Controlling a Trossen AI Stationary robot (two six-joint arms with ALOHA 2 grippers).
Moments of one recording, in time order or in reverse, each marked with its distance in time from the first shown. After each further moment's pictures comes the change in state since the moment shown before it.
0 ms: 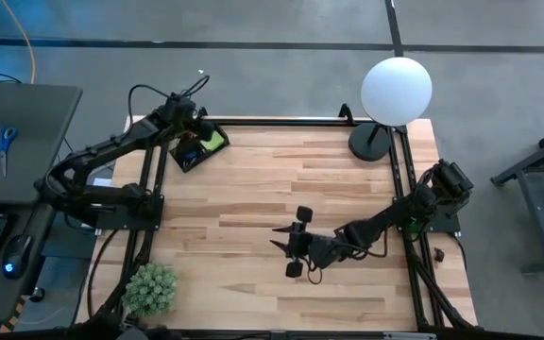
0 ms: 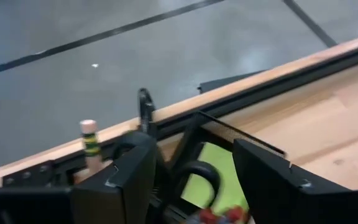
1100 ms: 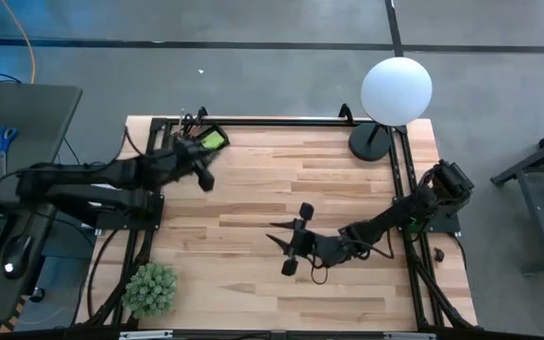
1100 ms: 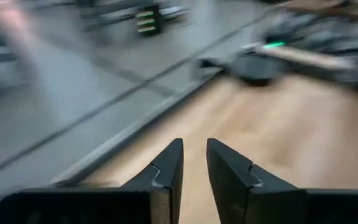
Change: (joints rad) left arm -0.771 -0.419 -0.179 0.170 -0.252 0.018; right arm 0.014 -0.002 0.002 0.237 0.116 -0.107
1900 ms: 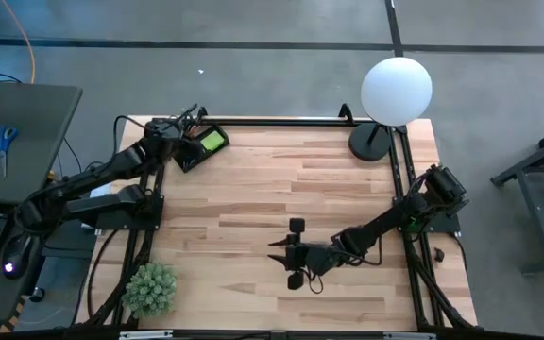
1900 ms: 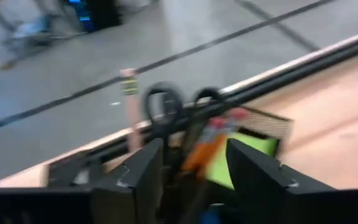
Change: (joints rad) left arm 0.588 0.036 -0.115 -0.108 0.019 0.022; right arm 0.012 0.080 -0.002 -0.147 -0.229 0.021
